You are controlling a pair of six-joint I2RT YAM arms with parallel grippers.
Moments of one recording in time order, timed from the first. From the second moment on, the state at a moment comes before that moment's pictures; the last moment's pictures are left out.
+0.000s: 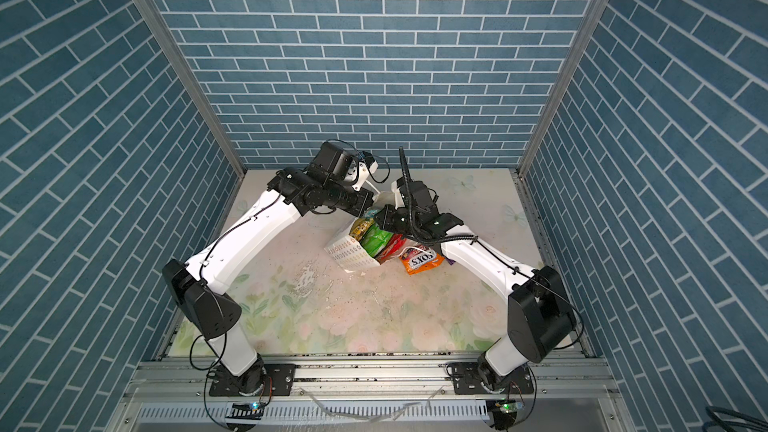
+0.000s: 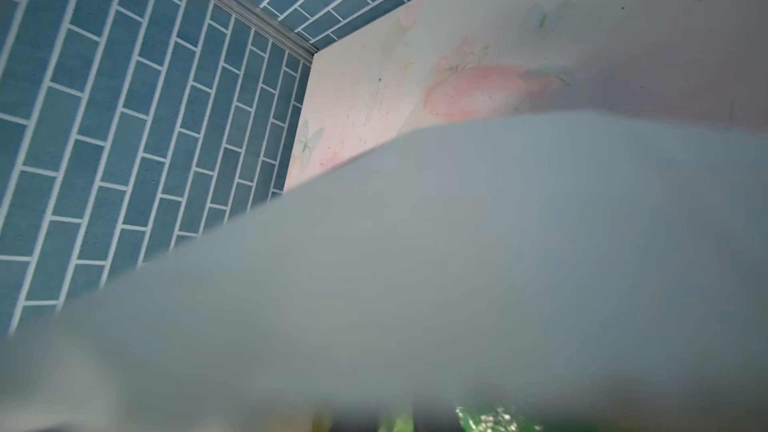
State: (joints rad) left arm -0.65 1.75 1.91 -0.99 0.16 -0.15; right arm 0.67 1.55 1.22 -0.25 -0.28 0.73
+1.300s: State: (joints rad) left arm -0.64 1.75 1.90 -0.98 0.17 -0.15; right arm 0.71 1.68 1.32 -0.30 -0.21 0.74
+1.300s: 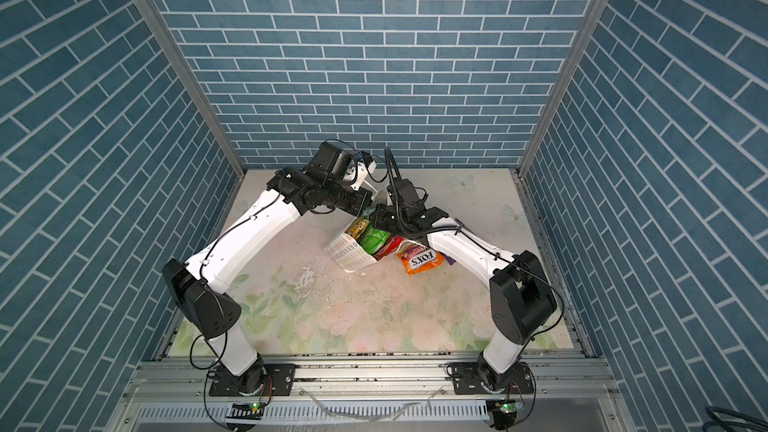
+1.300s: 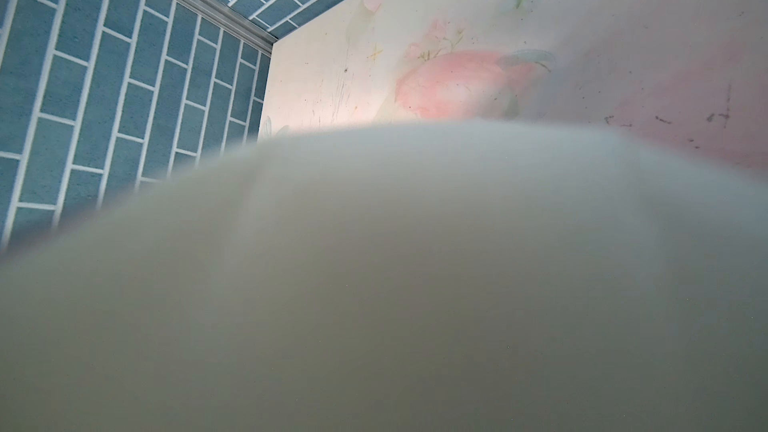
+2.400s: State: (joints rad) left arm -0.63 1.75 1.90 -0.98 0.17 -0.14; right arm 0.71 1.72 1.33 -0.23 -0.17 0.75
